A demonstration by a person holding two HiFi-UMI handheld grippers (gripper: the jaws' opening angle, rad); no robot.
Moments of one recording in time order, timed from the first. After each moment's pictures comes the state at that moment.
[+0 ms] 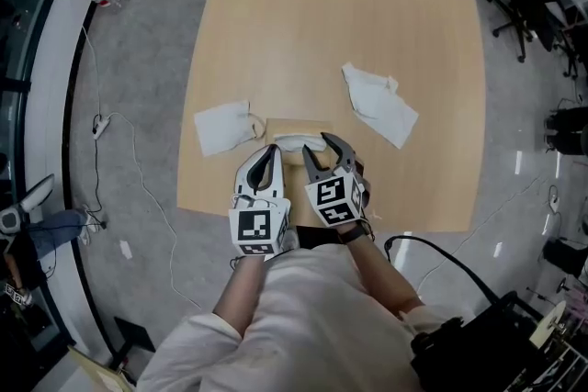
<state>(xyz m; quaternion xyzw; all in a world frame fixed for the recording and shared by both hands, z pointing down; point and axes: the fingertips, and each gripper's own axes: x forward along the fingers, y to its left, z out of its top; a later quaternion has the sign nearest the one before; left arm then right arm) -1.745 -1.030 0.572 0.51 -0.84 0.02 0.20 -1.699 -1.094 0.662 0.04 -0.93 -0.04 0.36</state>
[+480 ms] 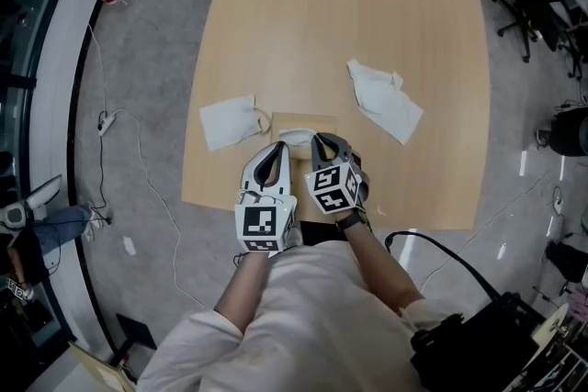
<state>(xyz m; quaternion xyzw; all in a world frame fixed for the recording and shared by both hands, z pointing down) -1.735 -1.027 0.571 0.52 -0.83 0.02 0.20 -1.697 -1.092 0.700 0.06 -0.91 -0.05 0.40</state>
